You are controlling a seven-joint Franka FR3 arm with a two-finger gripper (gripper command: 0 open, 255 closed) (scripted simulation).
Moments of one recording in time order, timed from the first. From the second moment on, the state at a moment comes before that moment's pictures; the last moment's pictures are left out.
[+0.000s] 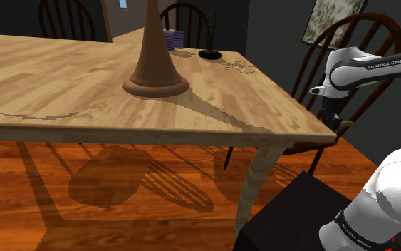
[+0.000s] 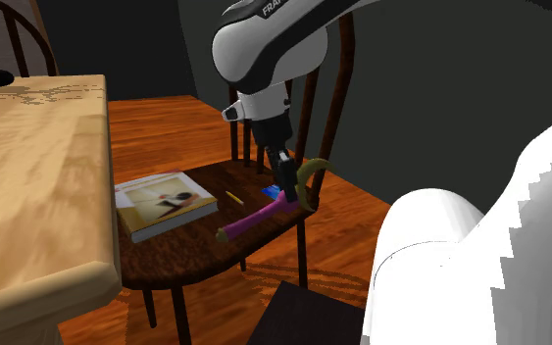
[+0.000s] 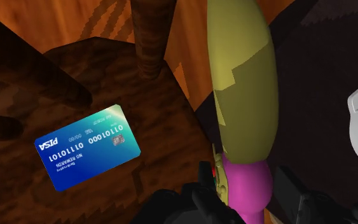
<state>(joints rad) 0.06 -0.56 -0.69 -2.54 -0.53 1.84 -0.99</state>
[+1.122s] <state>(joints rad) 0.05 -0.62 -0.61 -2.41 -0.49 1.65 -1.01</state>
